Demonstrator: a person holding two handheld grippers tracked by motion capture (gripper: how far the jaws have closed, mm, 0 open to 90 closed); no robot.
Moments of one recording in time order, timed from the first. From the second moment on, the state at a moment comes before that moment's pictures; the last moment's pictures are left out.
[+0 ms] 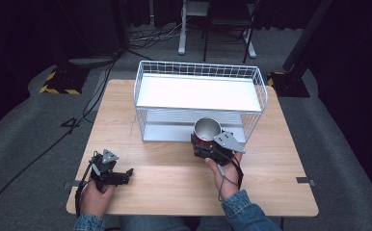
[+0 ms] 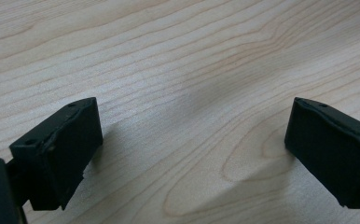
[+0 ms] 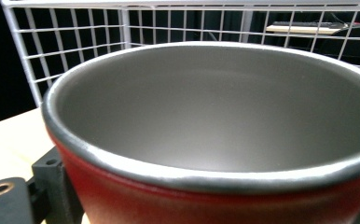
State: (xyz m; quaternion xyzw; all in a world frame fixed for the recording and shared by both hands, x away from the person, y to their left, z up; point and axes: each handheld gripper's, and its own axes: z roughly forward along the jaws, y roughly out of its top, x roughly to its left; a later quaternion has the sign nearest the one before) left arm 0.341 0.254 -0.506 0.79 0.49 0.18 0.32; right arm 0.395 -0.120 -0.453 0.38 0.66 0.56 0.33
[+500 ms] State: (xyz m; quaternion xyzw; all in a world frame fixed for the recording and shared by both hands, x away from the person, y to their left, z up) left arm 0.341 0.254 -0.506 0.79 0.49 0.18 0.32; right arm 0.430 -0.103 -0.458 0.39 0.65 0.55 0.34
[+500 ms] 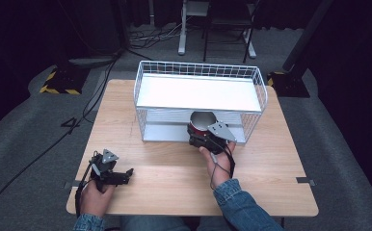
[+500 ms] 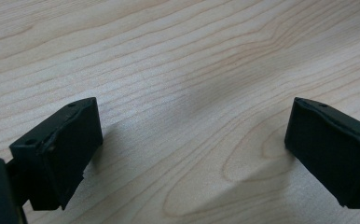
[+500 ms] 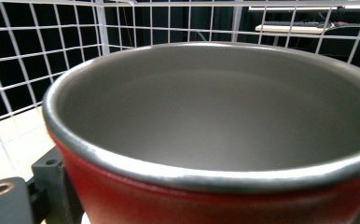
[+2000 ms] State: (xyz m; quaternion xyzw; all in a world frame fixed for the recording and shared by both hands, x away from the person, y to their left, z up) left arm 0.341 0.254 -0.506 0.79 0.49 0.18 0.32; right arm 0.475 -0.093 -0.473 0.41 0.63 0.55 0.35
